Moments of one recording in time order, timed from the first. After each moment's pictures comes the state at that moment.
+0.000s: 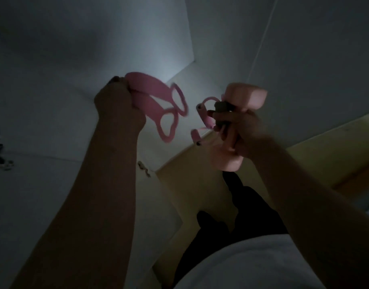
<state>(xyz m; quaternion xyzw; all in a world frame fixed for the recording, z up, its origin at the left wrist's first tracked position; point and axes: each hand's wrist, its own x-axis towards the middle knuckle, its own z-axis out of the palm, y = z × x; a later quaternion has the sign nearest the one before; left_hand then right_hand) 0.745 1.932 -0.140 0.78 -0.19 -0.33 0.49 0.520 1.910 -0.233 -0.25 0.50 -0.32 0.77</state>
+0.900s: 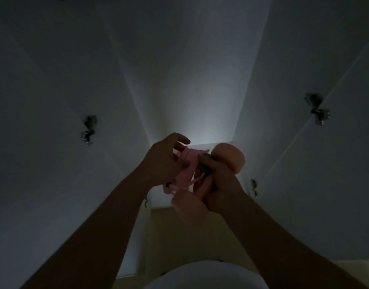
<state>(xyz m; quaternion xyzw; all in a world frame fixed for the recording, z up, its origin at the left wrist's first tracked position) 0.688 2.011 -0.051 0.79 -0.43 -0.24 0.36 0.553 1.929 -0.085 -0.19 0.36 -0.14 0.90</state>
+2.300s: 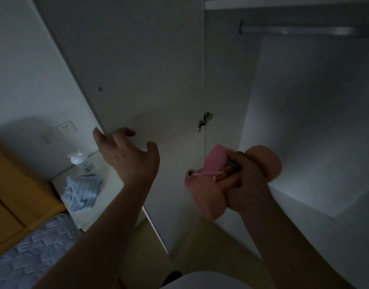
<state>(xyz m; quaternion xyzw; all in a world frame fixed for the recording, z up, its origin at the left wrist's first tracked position) 0.639 2.198 -0.019 0.83 0.08 0.44 0.33 0.591 1.987 -0.026 -0.27 0.23 0.08 0.93</state>
